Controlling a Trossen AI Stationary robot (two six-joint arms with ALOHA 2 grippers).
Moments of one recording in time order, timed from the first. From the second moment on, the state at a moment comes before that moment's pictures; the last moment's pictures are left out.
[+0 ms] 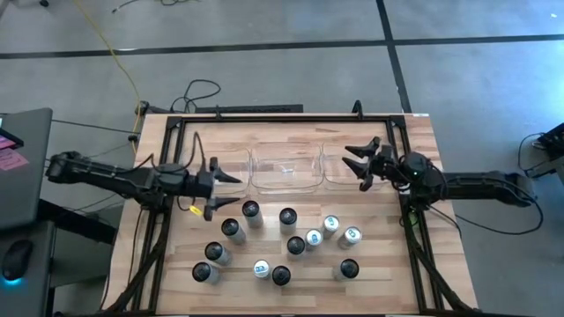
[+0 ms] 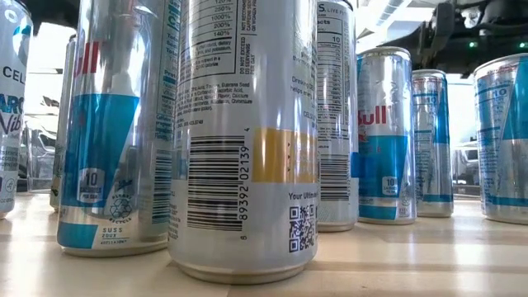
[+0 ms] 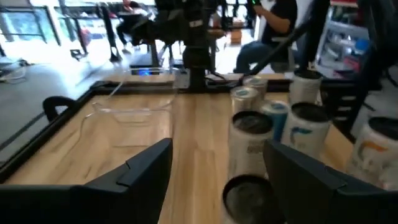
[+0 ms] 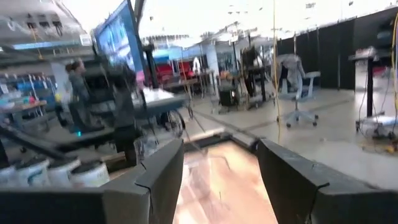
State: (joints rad) left arm -0.12 0.75 0.47 0.18 -0.13 0.02; right arm -0.22 0.62 0.14 0.65 0.13 0.14
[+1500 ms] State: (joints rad) left arm -0.19 1.28 0.95 -0.46 -0.14 -0.25; right arm -0.17 0.76 0.14 0.71 0.14 0.22
